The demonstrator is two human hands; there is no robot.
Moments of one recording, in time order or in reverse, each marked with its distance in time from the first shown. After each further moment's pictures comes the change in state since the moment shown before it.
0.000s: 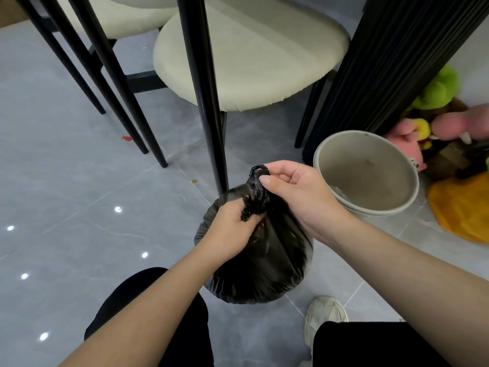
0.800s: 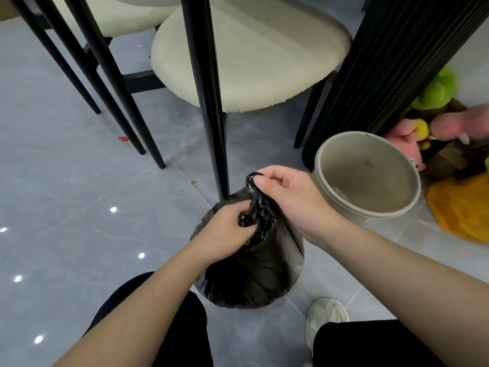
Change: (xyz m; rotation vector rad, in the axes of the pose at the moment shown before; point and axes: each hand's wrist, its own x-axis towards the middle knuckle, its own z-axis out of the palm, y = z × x) left_hand 0.005 -0.010 -0.017 -0.046 -0.143 -0.069; right_hand 0.011 0.007 0.015 -0.061 0.021 0.068
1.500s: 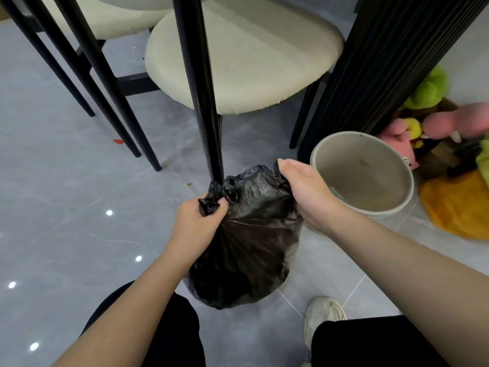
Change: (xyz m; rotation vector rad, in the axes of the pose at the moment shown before) left_hand -0.008 0.001 -0.022 -0.029 0.401 -0.123; right_hand 0.028 0.014 -0.029 -0.099 0.120 0.122
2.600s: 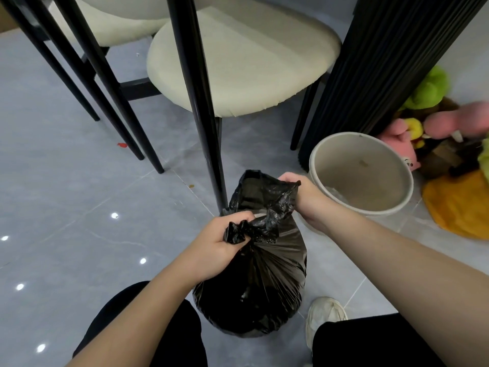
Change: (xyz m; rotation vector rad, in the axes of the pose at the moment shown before) left_hand -0.028 0.013 0.005 -0.065 -0.551 0.283; right_hand 0.005 0.016 -0.010 -0.236 -0.026 0.059
